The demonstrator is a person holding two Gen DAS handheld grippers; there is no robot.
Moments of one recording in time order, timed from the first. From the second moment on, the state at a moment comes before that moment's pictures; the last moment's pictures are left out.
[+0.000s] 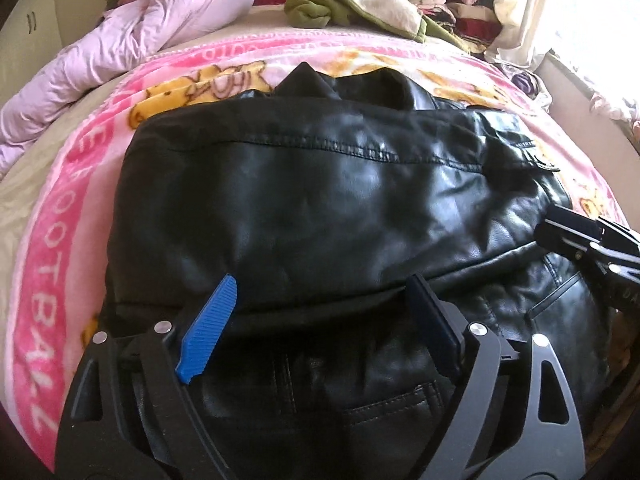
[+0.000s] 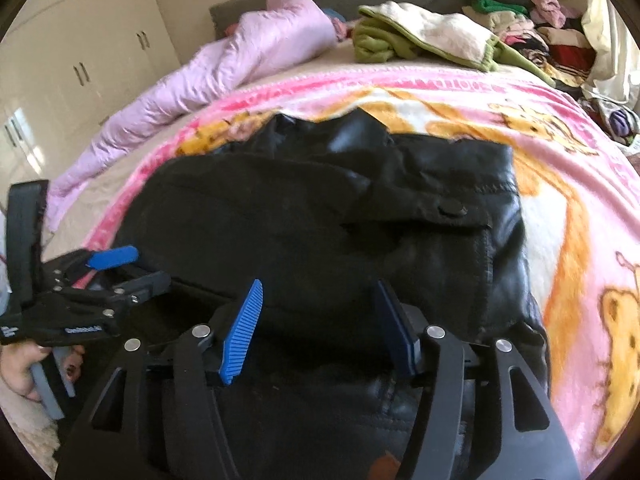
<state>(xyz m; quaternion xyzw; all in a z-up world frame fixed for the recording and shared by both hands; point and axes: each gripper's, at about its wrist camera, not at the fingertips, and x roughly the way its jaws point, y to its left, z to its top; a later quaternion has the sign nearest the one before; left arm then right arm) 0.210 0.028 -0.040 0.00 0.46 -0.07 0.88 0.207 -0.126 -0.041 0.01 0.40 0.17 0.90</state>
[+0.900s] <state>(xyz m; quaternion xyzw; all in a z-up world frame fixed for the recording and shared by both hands) 0.200 0.040 -0.024 -0.06 0.43 -0.11 0.89 0.180 -0.145 -0.034 0.09 0.37 0.15 0.91</state>
